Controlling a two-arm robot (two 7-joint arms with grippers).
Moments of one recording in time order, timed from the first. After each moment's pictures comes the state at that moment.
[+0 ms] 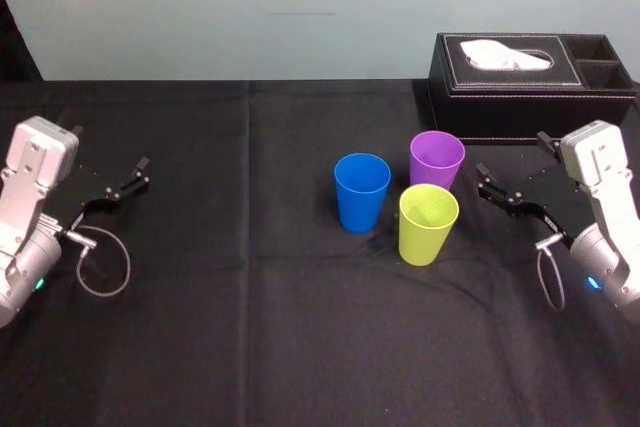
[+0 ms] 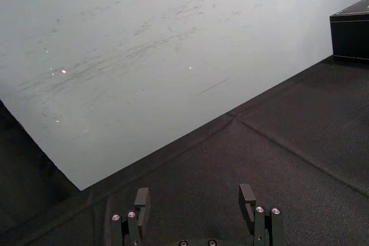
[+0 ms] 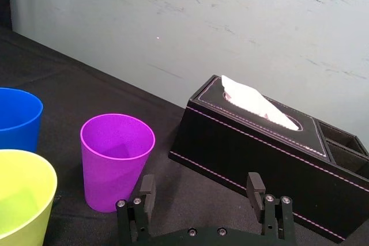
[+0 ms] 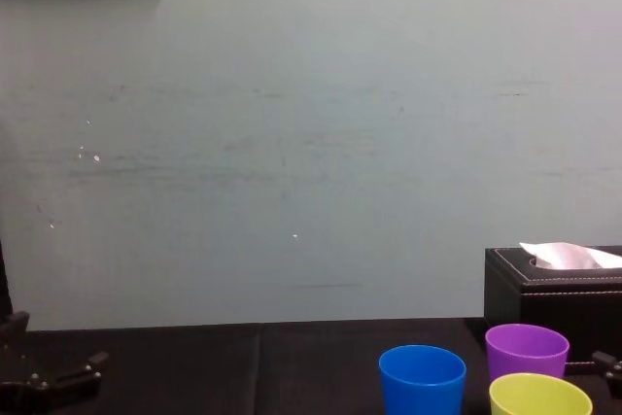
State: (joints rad) left arm -0.20 0.60 0.45 -1.41 -0.25 -0.12 0.03; right arm 0.20 0.60 -0.45 -1.41 0.25 -0.12 -0.03
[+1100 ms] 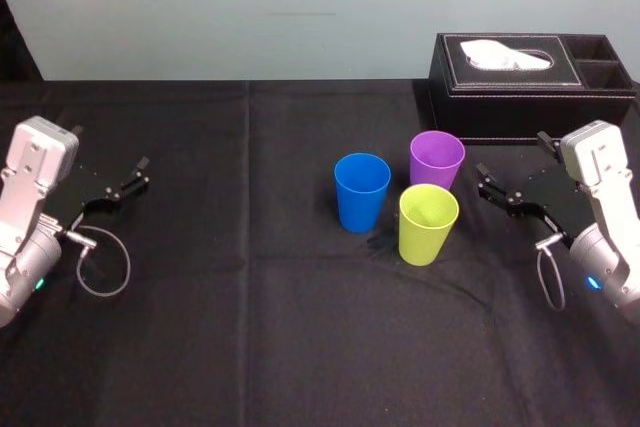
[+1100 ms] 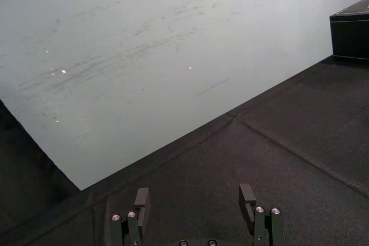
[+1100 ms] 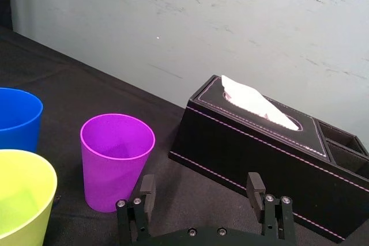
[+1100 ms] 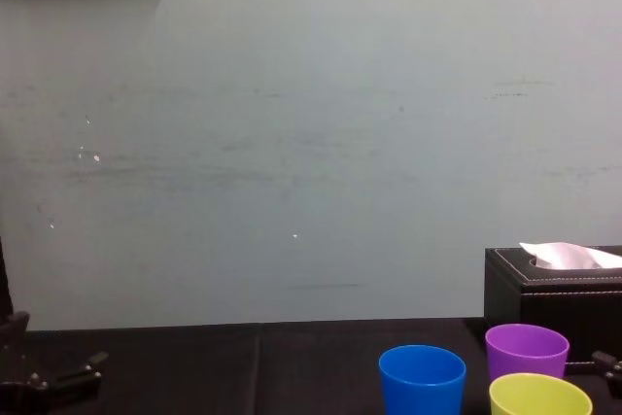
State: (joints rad) left arm -0.20 0.60 0.45 -1.41 -0.25 -0.12 0.03; right arm 0.20 0.60 -0.45 -1.41 0.25 -0.12 -0.03
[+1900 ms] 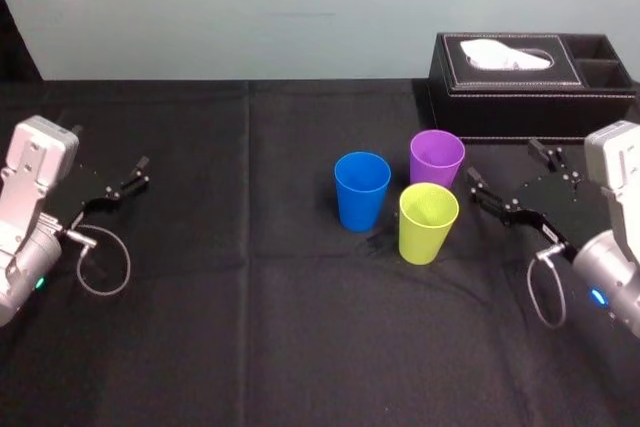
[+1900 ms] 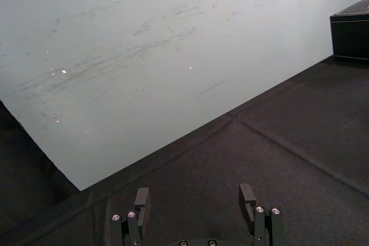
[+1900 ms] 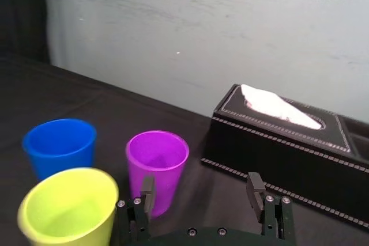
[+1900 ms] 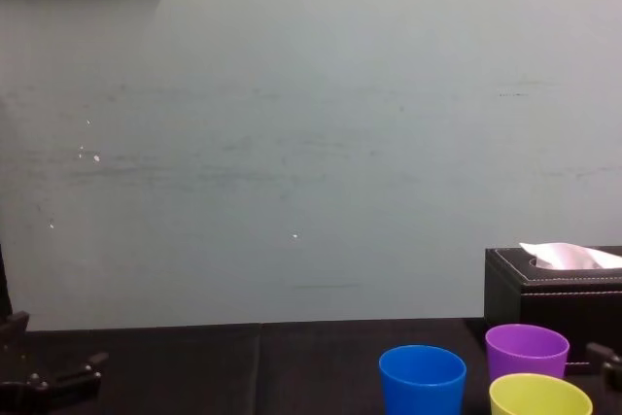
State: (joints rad) left arm -0.20 0.60 0.45 -1.41 -0.25 -0.12 0.03; right arm 0.08 0.61 -0.36 -1.57 0.36 -0.08 0.05
